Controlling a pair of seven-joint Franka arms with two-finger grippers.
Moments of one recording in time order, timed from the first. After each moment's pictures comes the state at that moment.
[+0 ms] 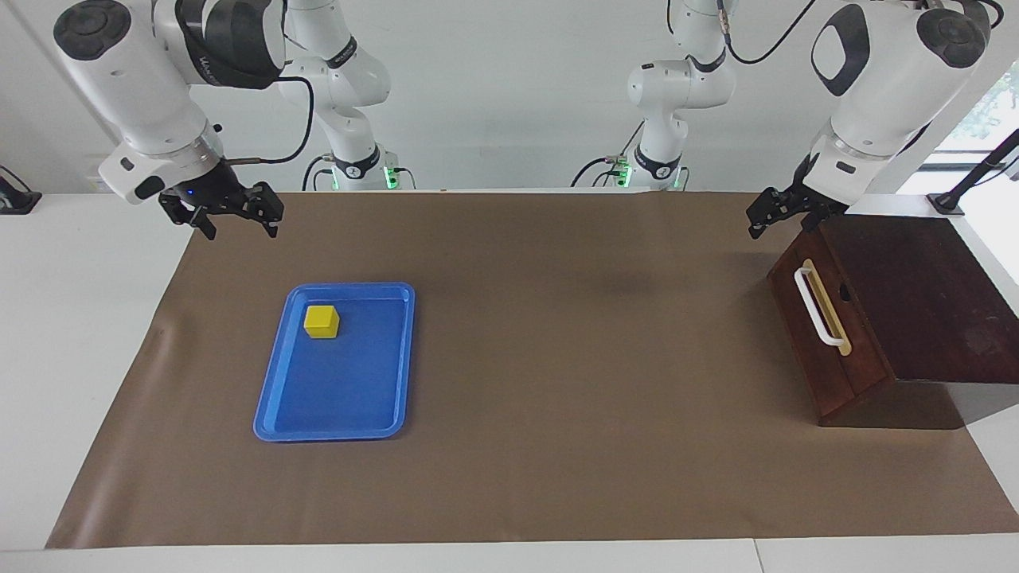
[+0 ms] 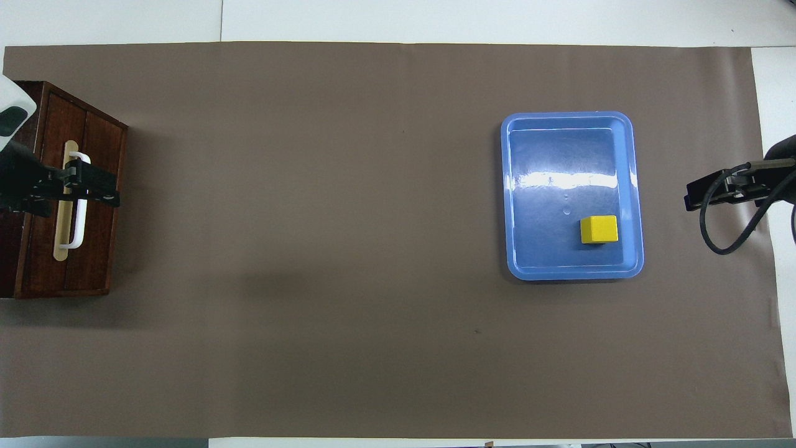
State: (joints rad) left arm -0.05 0.02 -0.02 -1.63 -0.01 1.55 -0.13; right arm 0.01 0.01 -0.05 -1.65 -0.03 1.57 -0.07
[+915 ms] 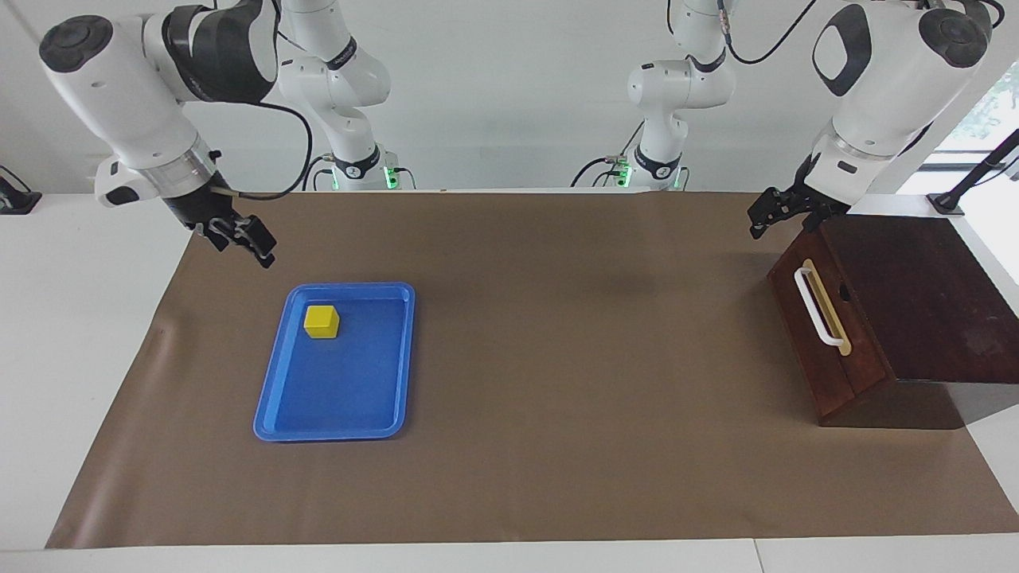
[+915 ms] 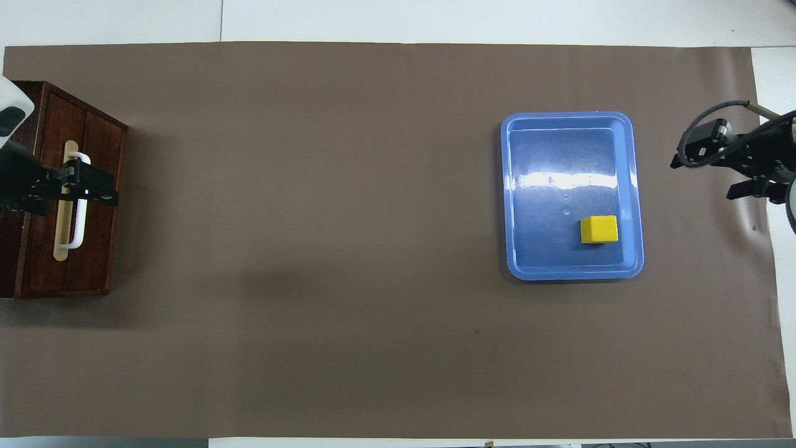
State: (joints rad) left arm -0.05 0.02 -0.01 -1.63 -0.01 1.56 -0.12; right arm -0.02 0.08 -0.06 -1.65 0.09 1.71 0.54
